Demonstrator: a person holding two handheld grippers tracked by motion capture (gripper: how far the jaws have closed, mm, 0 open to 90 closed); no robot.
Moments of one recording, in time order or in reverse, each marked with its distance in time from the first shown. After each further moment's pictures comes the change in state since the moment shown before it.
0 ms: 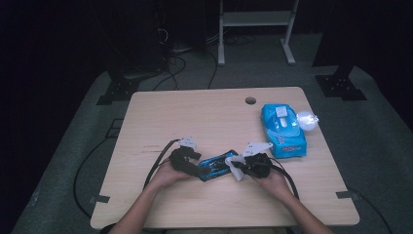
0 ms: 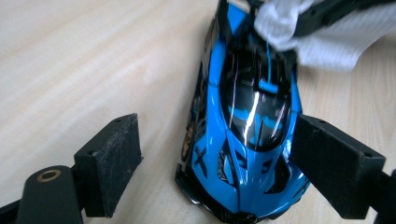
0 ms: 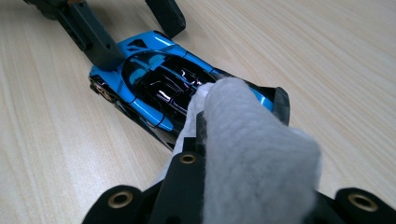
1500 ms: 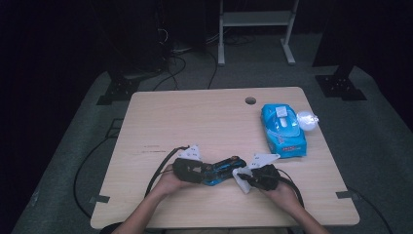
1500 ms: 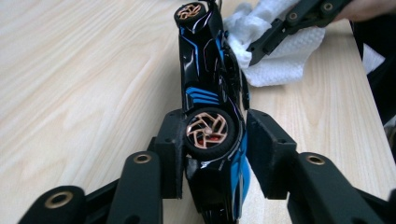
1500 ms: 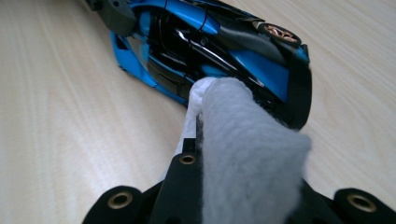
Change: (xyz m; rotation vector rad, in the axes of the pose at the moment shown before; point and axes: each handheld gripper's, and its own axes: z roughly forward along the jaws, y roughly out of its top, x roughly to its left) left arm -0.045 0.001 -0.009 -0.078 -0.077 0.242; right arm 0.019 -0.023 -0.024 0.043 0.030 0.001
